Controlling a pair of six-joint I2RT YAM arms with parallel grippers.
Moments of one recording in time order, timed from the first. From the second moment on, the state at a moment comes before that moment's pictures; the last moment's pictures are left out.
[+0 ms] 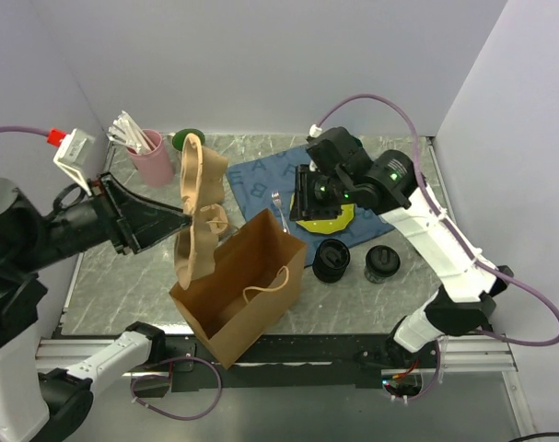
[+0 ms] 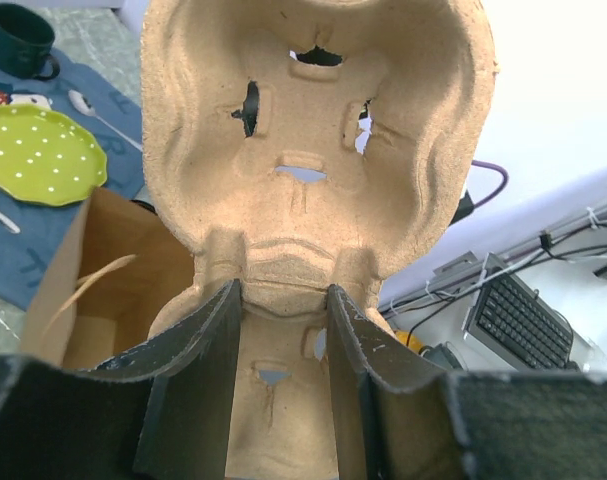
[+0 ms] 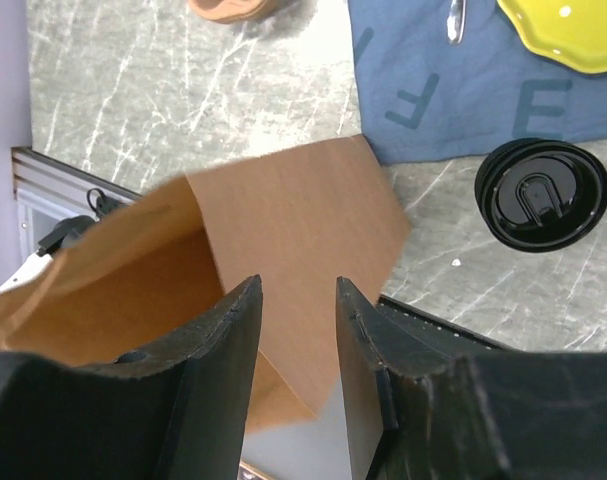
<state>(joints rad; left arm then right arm) -0.32 0.95 1.93 -1.03 0.70 -0.67 0.83 1.54 2.03 -1.38 0.05 0.67</state>
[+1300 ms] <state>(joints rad) -0.49 1.03 1.81 -1.36 0.52 -0.51 0.85 1.09 1.61 -0.82 -0.39 0.23</state>
